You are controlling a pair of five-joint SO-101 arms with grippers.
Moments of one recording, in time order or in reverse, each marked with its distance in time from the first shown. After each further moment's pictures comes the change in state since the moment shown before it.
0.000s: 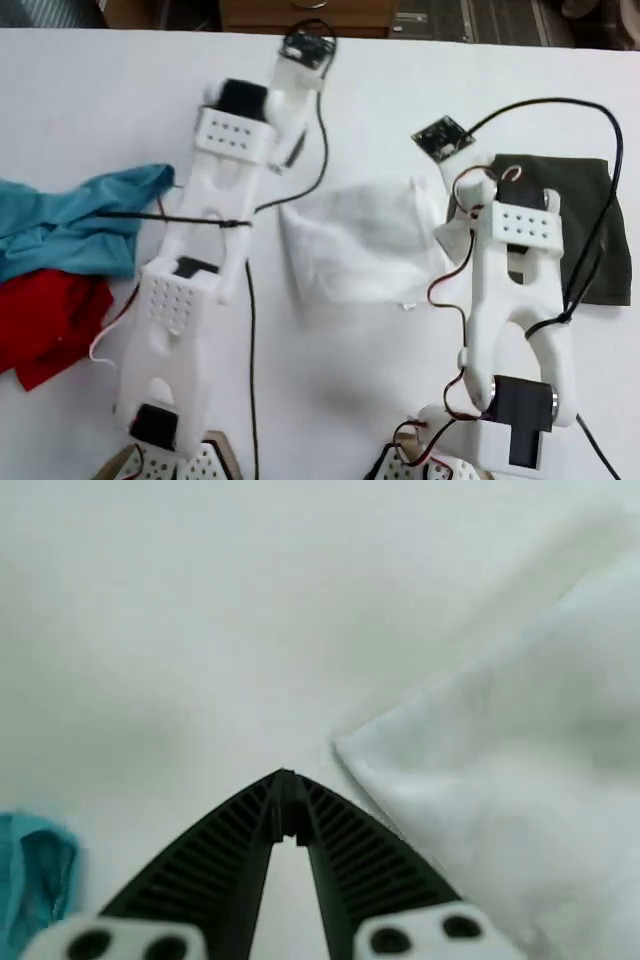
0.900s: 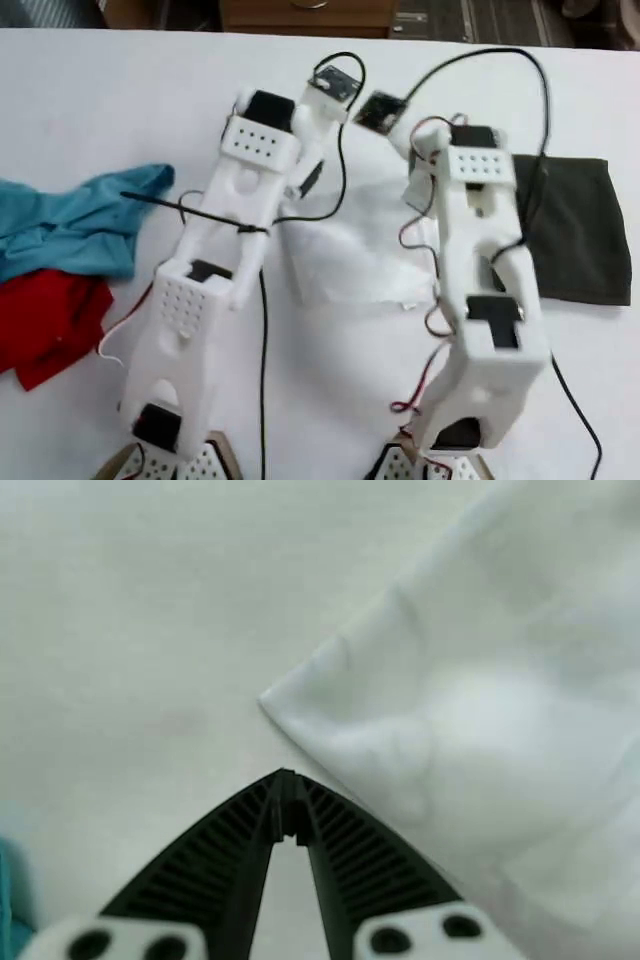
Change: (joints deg) left arm 4.4 0.4 6.8 1.2 -3.0; right arm -9.3 29.6 -33.0 4.6 18.2
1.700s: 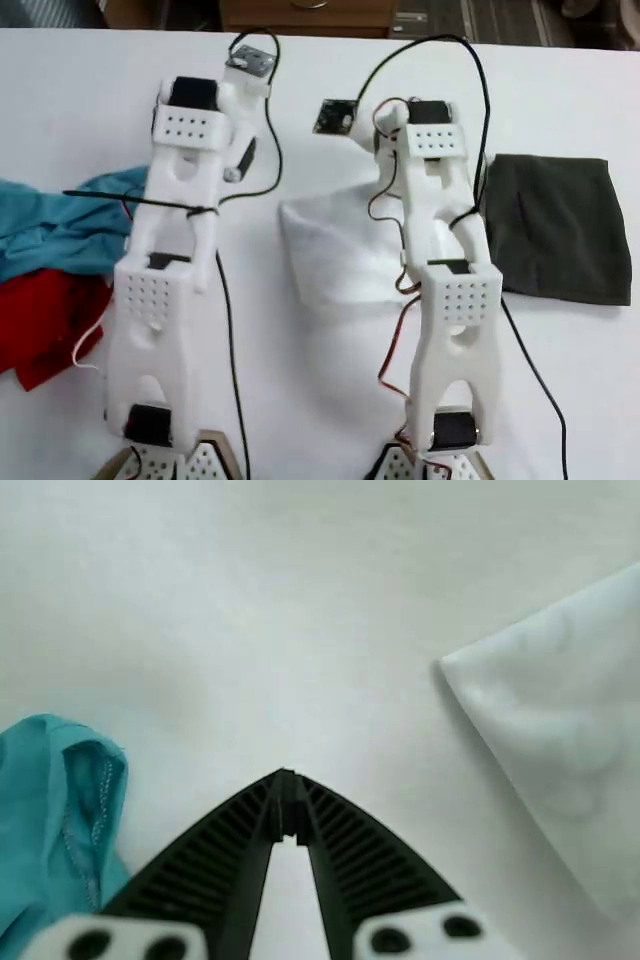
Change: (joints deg) left arm -12.8 0.0 0.0 0.1 -0.5; right arm -4.6 26.0 -34.1 10.0 8.8
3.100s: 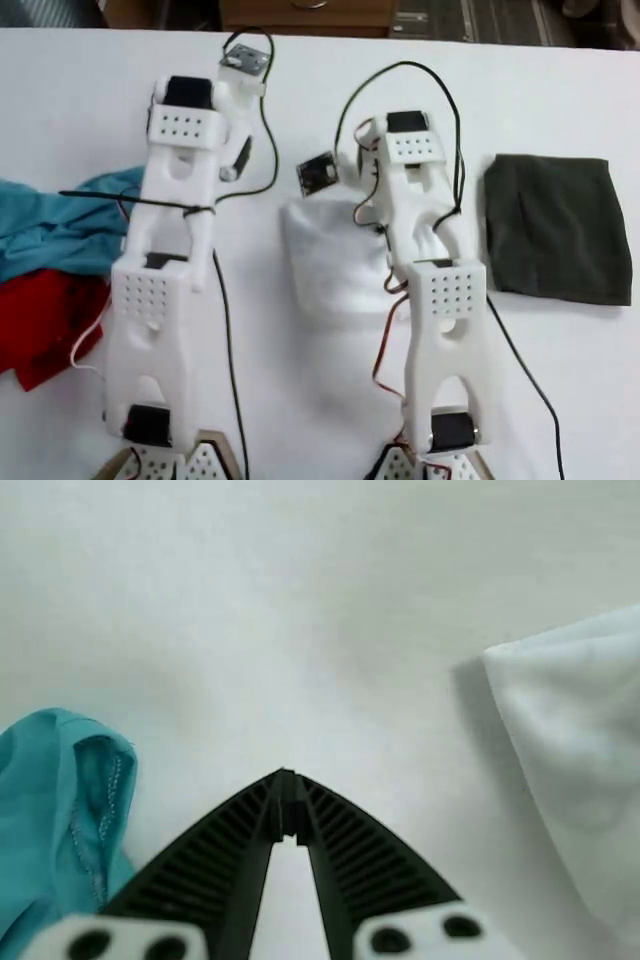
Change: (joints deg) left arm -0.8 0.0 0.0 0.0 0.0; right arm -2.9 6.8 -1.8 11.5 25.9
